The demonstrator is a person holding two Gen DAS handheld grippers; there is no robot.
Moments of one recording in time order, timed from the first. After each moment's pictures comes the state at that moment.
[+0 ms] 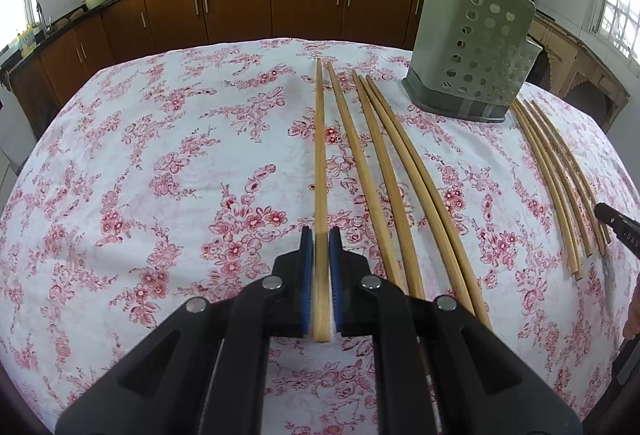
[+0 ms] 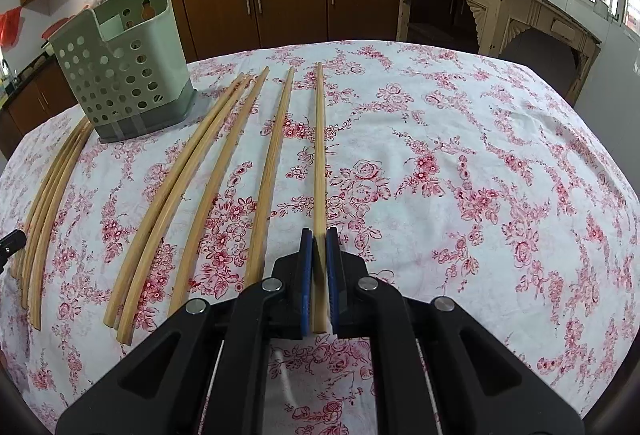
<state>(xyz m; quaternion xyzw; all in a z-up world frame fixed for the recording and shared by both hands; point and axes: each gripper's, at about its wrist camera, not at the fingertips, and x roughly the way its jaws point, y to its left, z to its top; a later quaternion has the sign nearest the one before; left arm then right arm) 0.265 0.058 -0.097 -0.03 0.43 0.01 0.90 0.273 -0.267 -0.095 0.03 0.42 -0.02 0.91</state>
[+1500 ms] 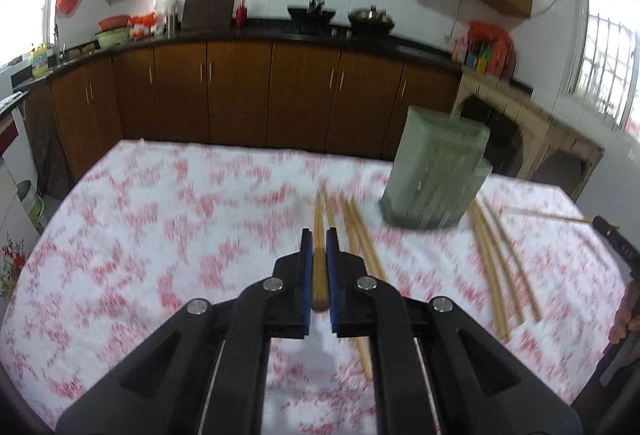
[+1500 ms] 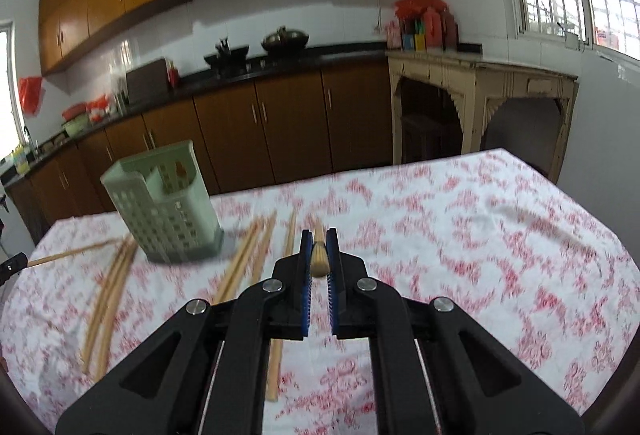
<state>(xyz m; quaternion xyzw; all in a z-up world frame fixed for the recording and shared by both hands) 0.234 0.075 0.009 -0.07 0.29 0.00 0.95 0.240 -0.297 0.007 0.08 0.24 -0.01 0.97</state>
